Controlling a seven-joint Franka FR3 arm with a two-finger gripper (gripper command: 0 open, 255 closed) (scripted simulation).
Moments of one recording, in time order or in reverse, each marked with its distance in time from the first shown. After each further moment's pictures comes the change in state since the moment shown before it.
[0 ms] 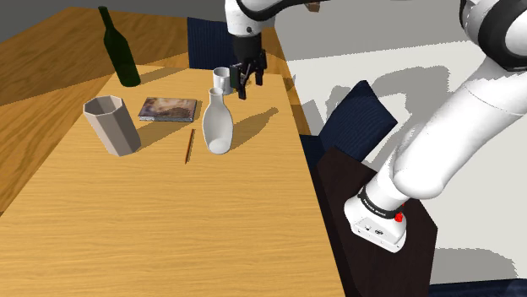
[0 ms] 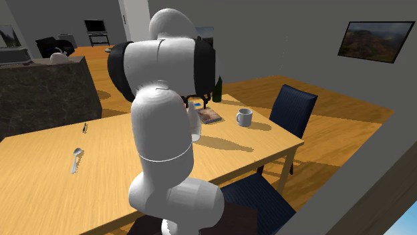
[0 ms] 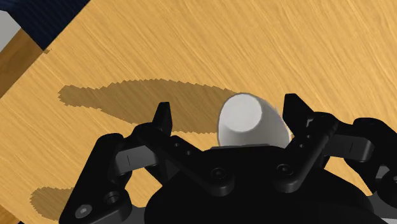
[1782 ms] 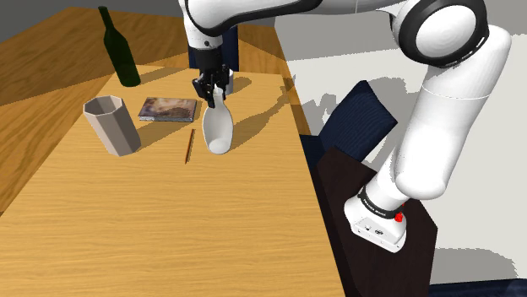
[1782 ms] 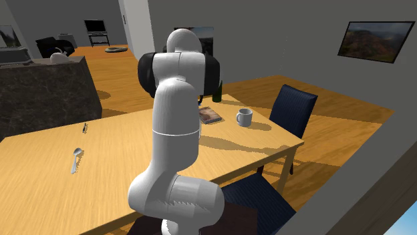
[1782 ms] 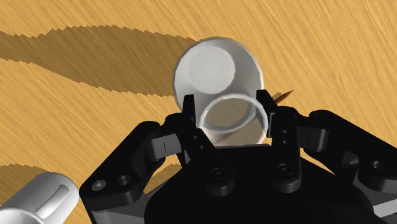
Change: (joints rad) arm 0.046 0.333 0.031 0.299 -0.024 0.038 0.050
